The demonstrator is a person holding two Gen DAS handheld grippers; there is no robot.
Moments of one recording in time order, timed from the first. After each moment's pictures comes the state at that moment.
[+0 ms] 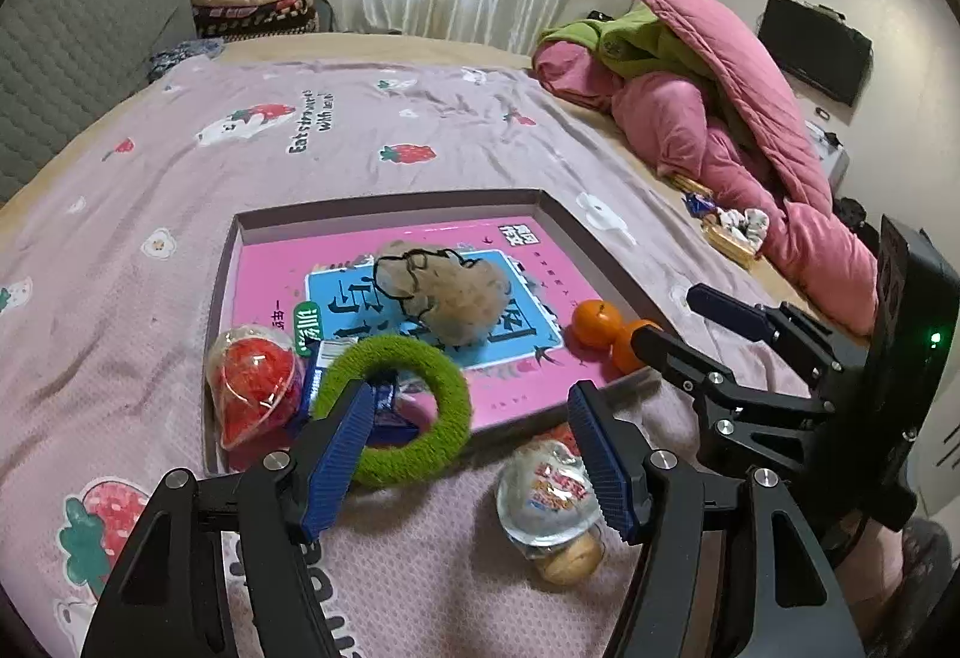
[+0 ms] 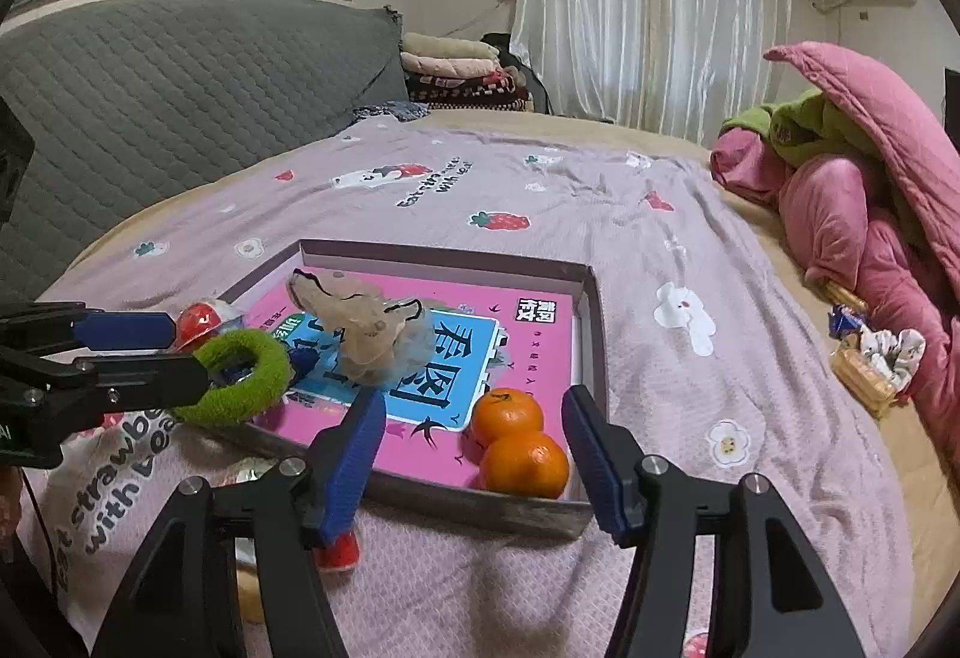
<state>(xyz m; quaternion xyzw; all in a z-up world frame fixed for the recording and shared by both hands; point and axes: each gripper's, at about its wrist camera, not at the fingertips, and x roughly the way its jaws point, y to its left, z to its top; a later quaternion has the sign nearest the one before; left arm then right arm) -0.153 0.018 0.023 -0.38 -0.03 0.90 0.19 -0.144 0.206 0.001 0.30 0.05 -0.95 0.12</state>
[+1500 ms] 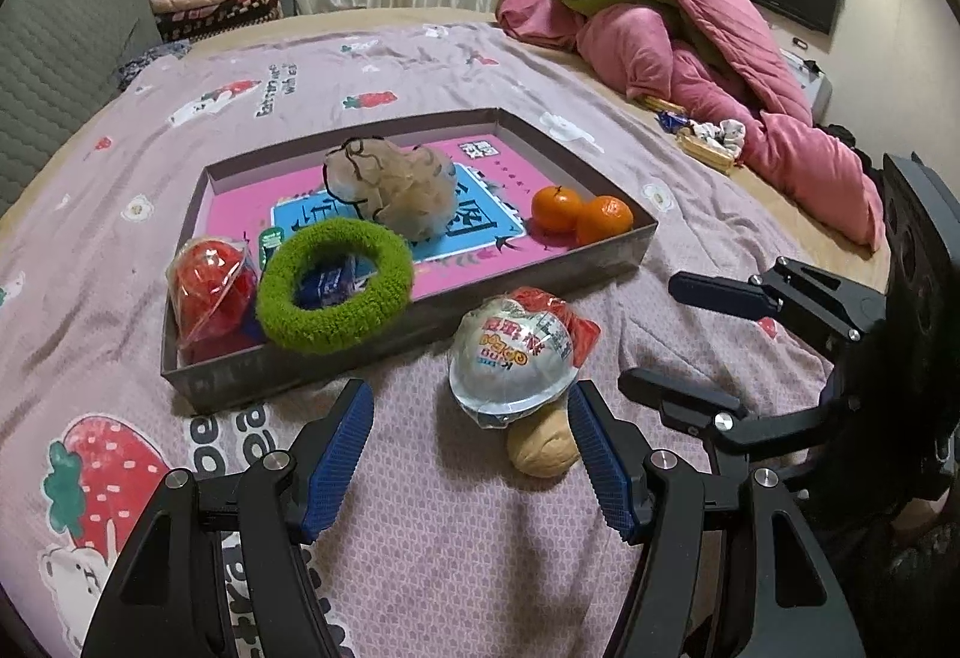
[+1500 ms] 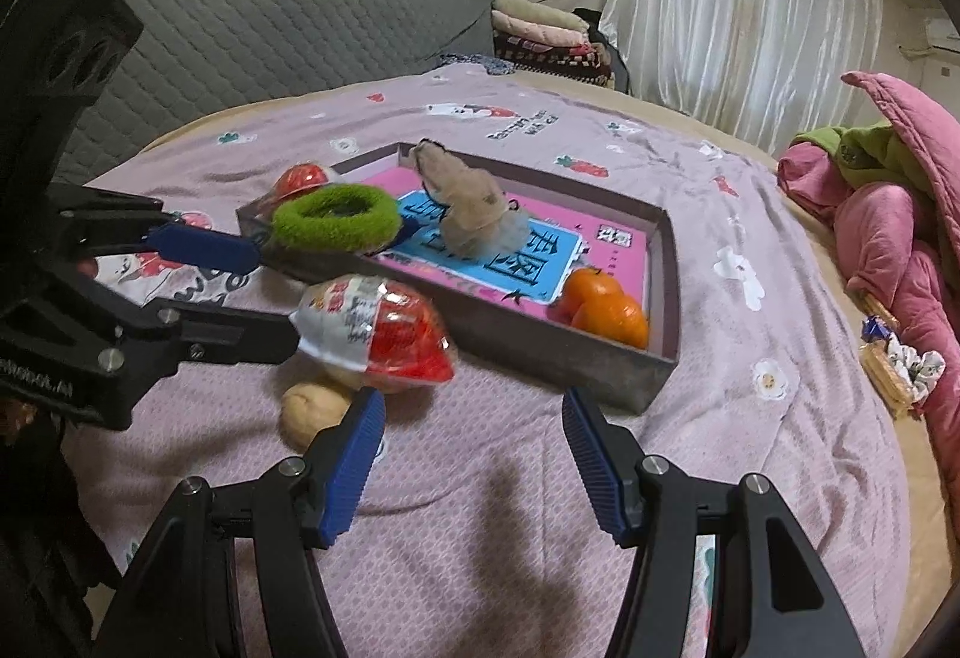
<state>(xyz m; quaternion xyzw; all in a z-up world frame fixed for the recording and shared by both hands) -0.109 0.037 -0.009 -0.41 0.03 0.89 0.21 -0.087 0.191 -0.032 0.34 0.12 -0.91 0.20</state>
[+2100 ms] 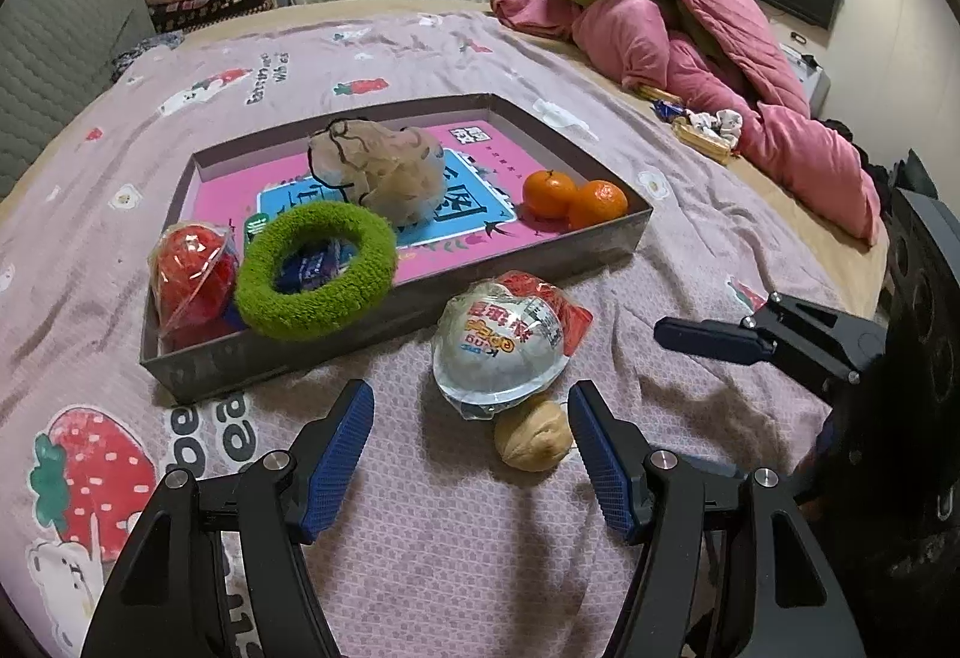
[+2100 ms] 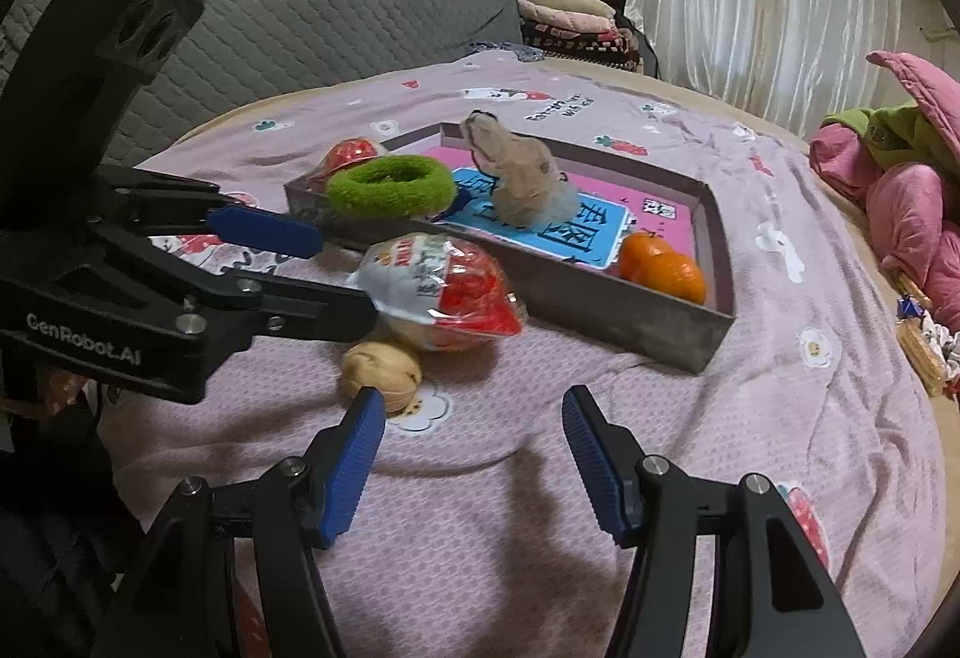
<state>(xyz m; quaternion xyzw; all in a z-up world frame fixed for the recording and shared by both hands) -0.112 0.044 -0.017 -0.42 0.03 0.88 0.21 -0.072 0.182 -0.042 0.35 0.11 -0.90 0.24</state>
